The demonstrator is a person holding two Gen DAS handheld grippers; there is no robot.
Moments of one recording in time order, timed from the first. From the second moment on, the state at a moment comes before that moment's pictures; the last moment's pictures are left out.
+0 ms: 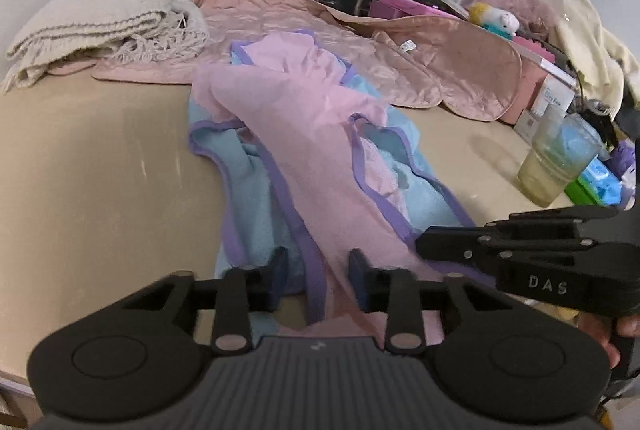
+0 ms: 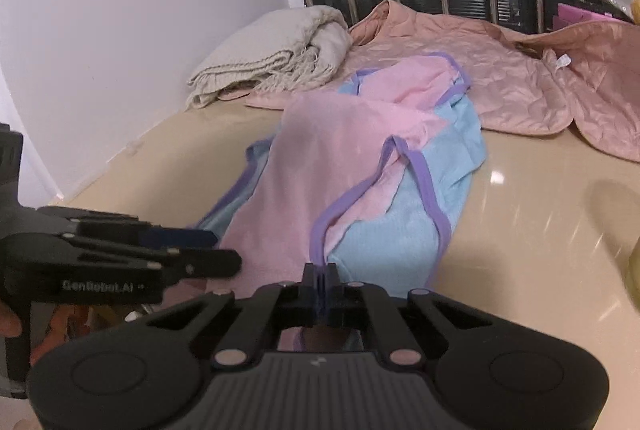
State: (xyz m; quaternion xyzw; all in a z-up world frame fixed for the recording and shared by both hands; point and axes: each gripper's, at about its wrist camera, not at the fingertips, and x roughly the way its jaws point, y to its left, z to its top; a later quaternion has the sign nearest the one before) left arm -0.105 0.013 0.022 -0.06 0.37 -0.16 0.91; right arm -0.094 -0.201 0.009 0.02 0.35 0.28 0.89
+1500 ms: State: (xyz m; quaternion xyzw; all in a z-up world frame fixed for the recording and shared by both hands) left arm -0.107 0.055 0.010 -0.18 0.38 -0.21 0.88; right arm -0.073 -0.212 0.024 0.07 0.33 0.30 0.89
